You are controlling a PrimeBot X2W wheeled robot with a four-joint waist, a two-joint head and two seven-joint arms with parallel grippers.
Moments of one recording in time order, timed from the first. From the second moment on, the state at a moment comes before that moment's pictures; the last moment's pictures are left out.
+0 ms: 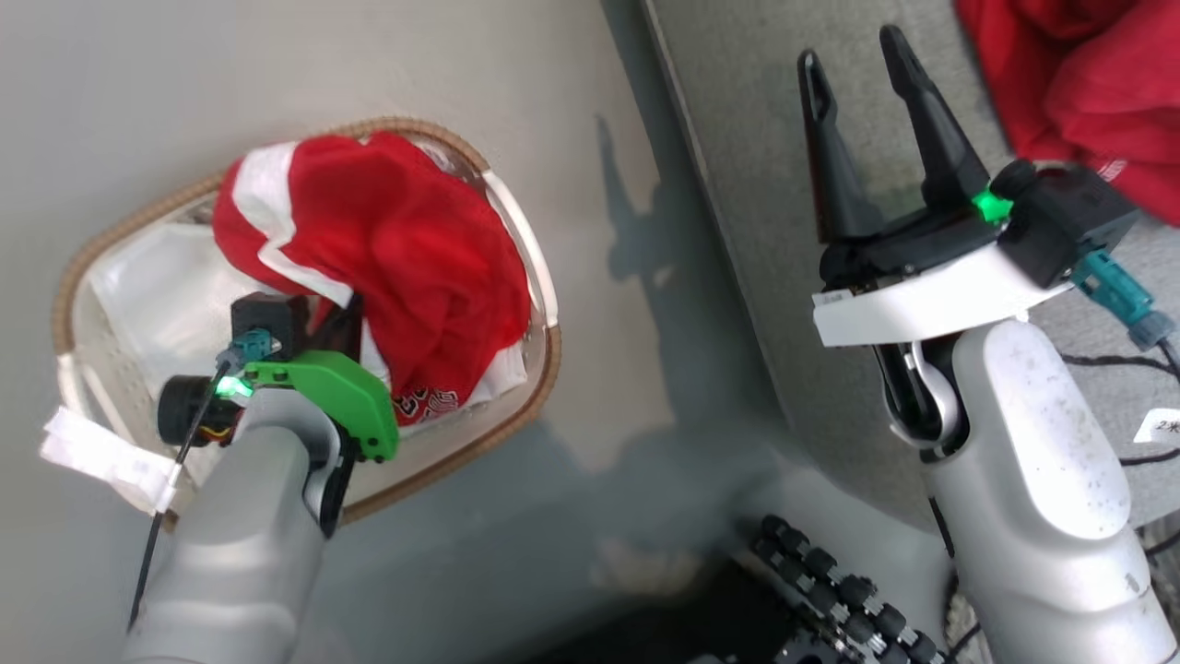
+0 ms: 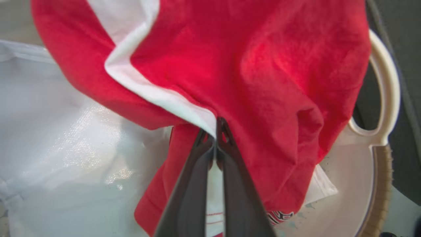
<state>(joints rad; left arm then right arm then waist) -0.74 0.14 -0.48 1.07 -0.50 -0.13 -0.26 -0.58 -0.05 0.18 0.10 0.31 0.13 -0.26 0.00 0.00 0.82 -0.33</state>
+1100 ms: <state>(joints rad) -0.29 0.05 -0.26 0.41 -0.35 -0.13 -0.26 -0.28 -0.05 0.17 0.29 0.21 0.13 -0.26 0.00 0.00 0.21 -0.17</state>
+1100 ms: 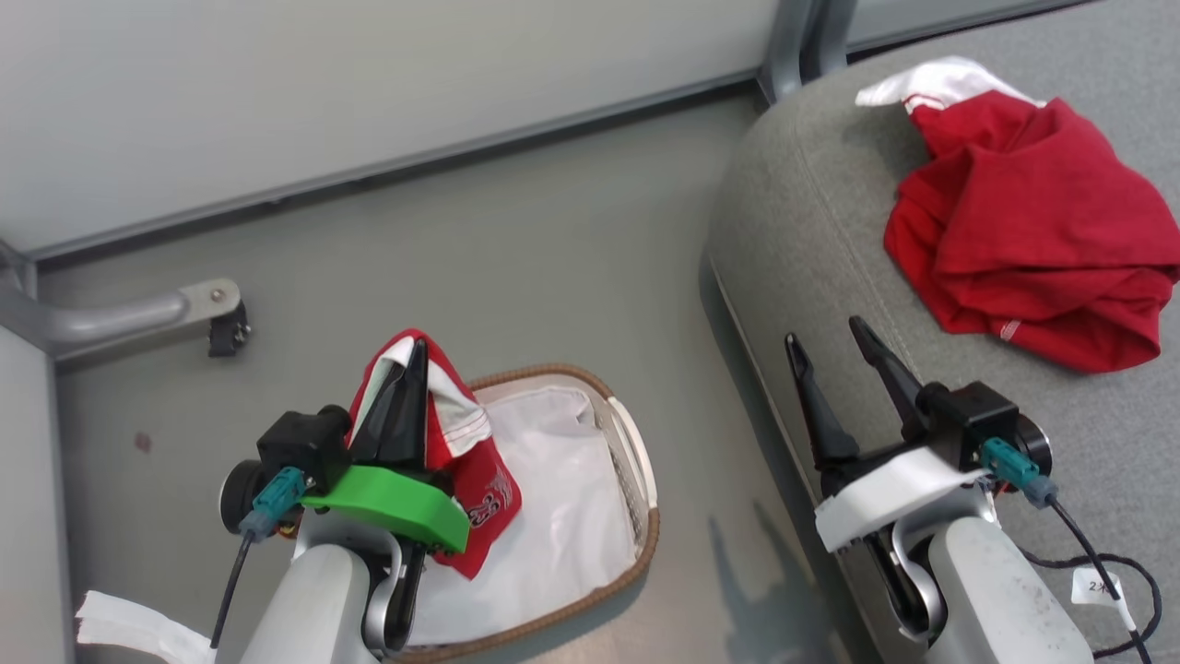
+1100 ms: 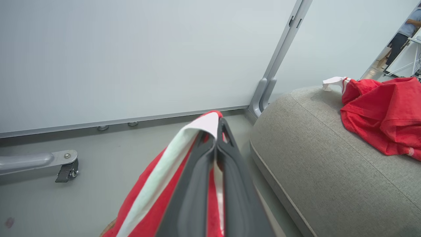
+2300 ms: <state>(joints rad) -0.40 0.05 -0.51 0.14 -0.43 -0.09 -0.26 -0.39 -0.05 0.59 0.45 0.21 0.13 -0.26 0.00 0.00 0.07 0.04</state>
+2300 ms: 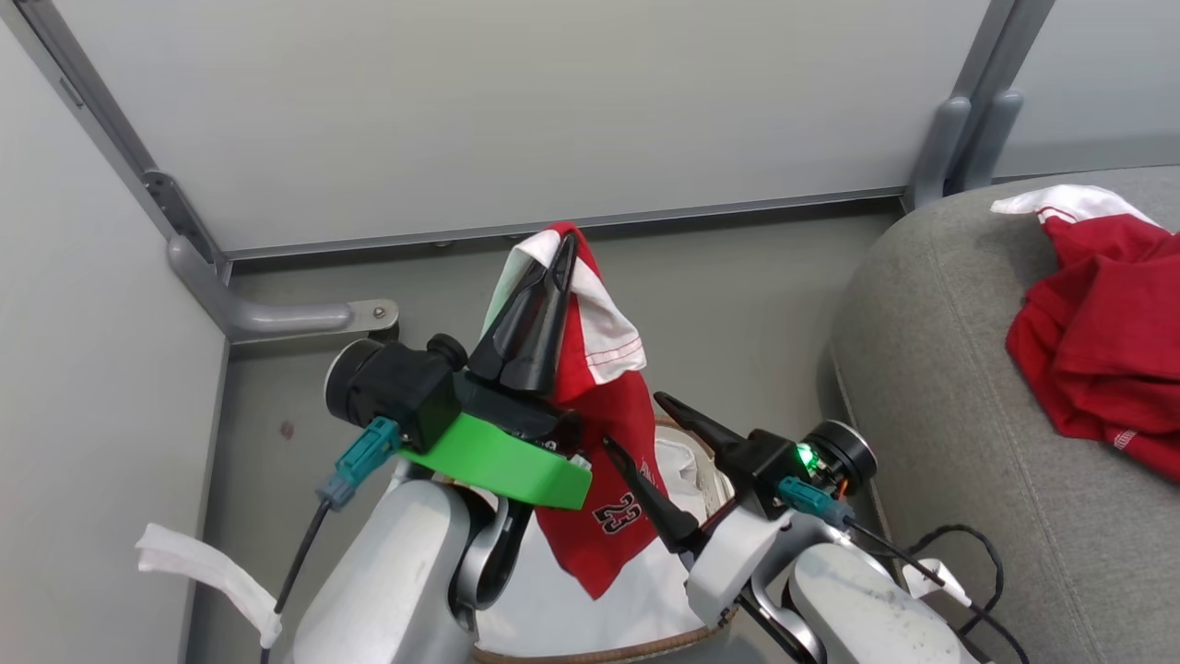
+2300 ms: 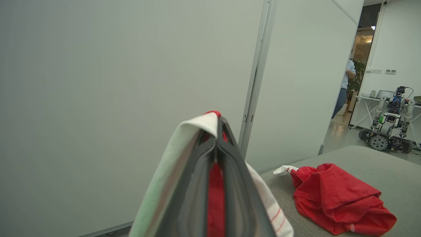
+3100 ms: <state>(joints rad) -0.48 0.05 -0.66 0.14 -0.50 -0.07 -0.26 -0.56 -0.05 0.60 0.69 0.26 0.13 -0.26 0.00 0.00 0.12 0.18</state>
